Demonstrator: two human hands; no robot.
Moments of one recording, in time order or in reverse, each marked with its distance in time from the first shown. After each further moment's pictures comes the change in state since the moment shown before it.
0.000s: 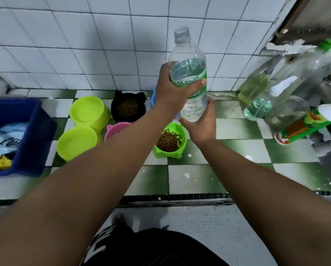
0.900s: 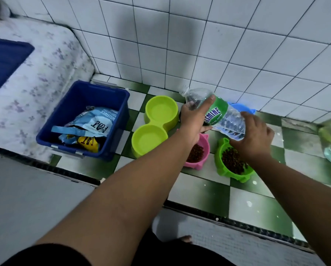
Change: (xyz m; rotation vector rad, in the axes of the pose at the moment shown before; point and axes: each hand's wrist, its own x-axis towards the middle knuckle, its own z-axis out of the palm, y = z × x) left_hand 0.024 -0.058 -0.167 -0.425 0.190 -0.610; right_hand 0.005 -0.031 0.094 -0.777 -0.258 -0.365
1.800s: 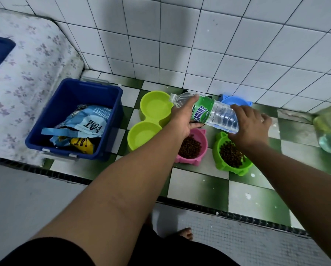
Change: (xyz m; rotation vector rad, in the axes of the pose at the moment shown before) left_hand 0.025 0.000 -0.017 0.004 0.083 -0.197; right_hand 0.008 -0.009 -0.007 -0.255 -0.102 -0.082
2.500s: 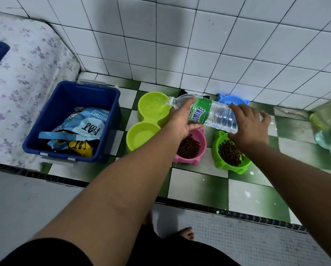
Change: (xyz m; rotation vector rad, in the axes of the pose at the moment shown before) left_hand 0.005 -0.002 -0.003 0.008 -0.074 -0.048; right_hand -0.004 0.000 -0.005 -0.058 -0.003 -0.015
